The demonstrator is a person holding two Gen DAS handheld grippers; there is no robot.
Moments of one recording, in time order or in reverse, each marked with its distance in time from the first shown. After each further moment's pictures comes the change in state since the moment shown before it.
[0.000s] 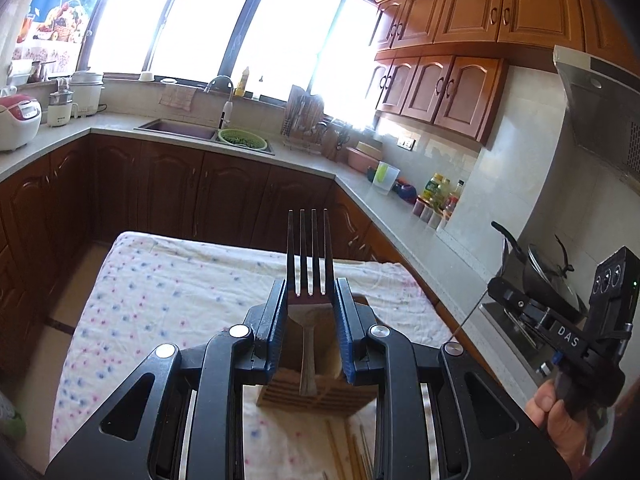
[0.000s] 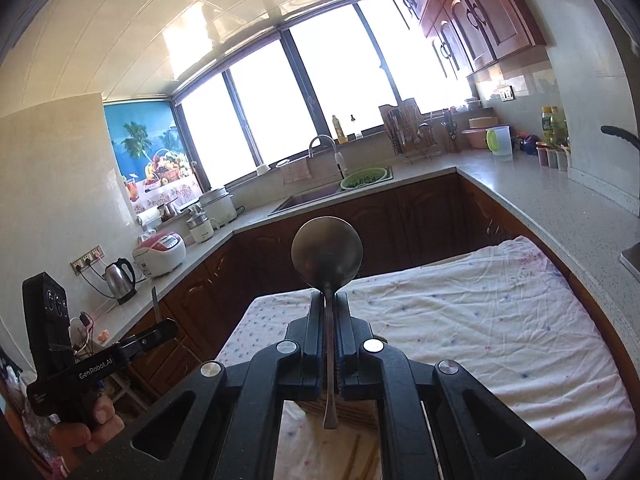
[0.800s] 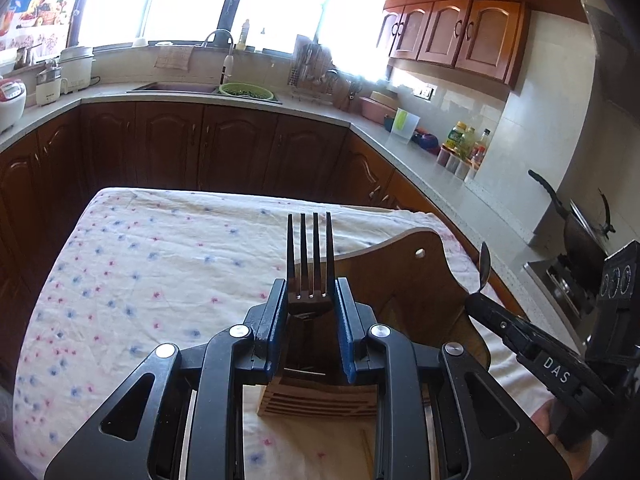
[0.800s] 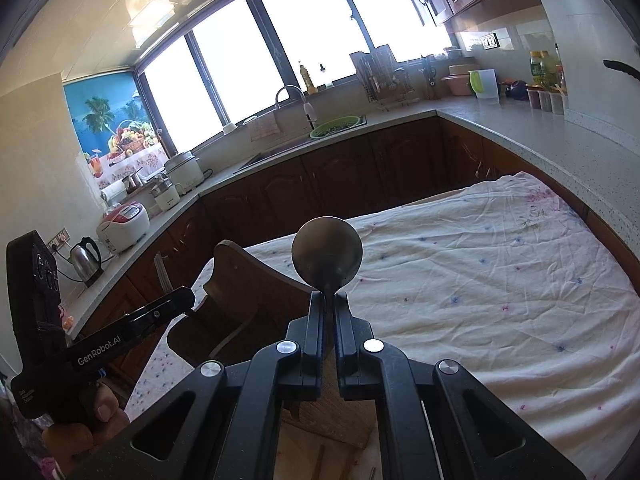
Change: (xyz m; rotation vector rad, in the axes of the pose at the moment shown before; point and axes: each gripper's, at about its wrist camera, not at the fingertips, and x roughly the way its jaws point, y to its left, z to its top) left arm 0.111 0.002 -0.057 0.050 0.154 0.057; right arm 0.095 -0.040 -0.067 0.047 0.179 -0.078
